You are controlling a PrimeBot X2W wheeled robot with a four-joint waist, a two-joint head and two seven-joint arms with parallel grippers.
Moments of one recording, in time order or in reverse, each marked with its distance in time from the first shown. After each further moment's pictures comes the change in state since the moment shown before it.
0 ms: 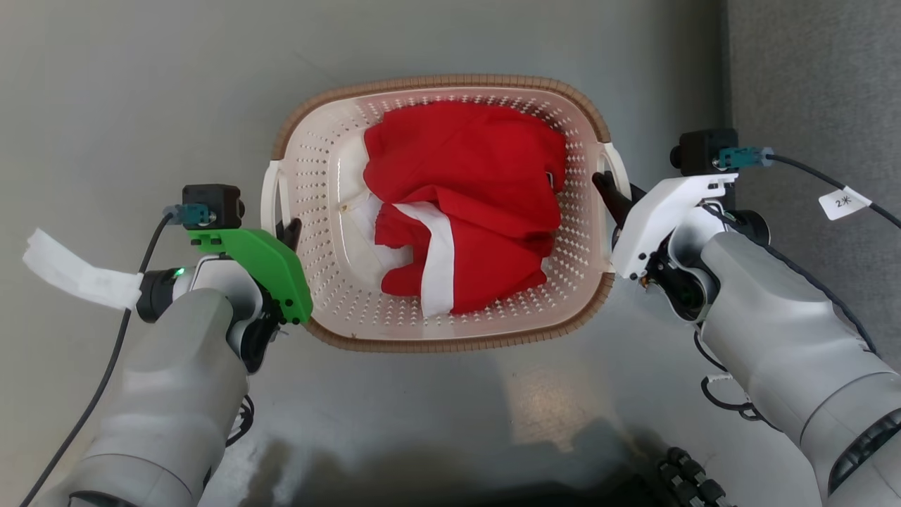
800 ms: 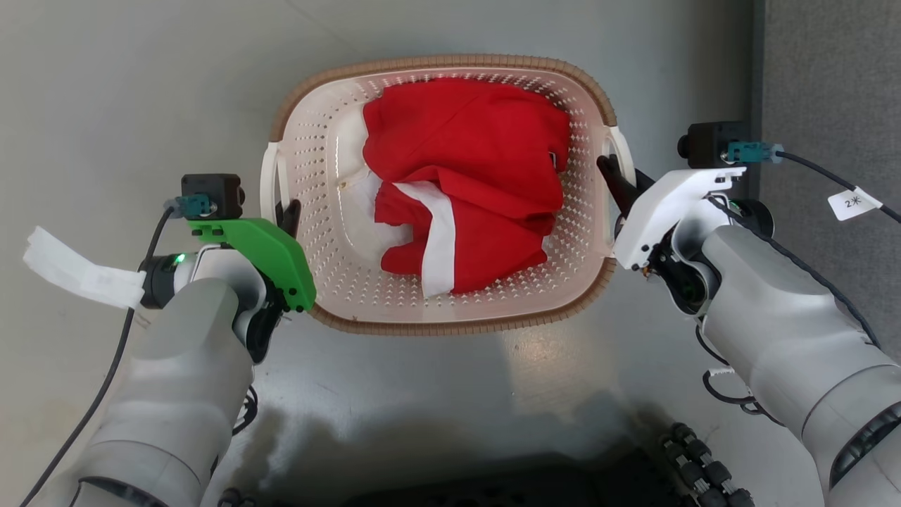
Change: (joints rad) left arm -0.041 -0.028 -0.006 0.064 0.019 0.000 -0.087; right arm -0.021 -0.002 0.027 0.013 0.019 0.001 -0.081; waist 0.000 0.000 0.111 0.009
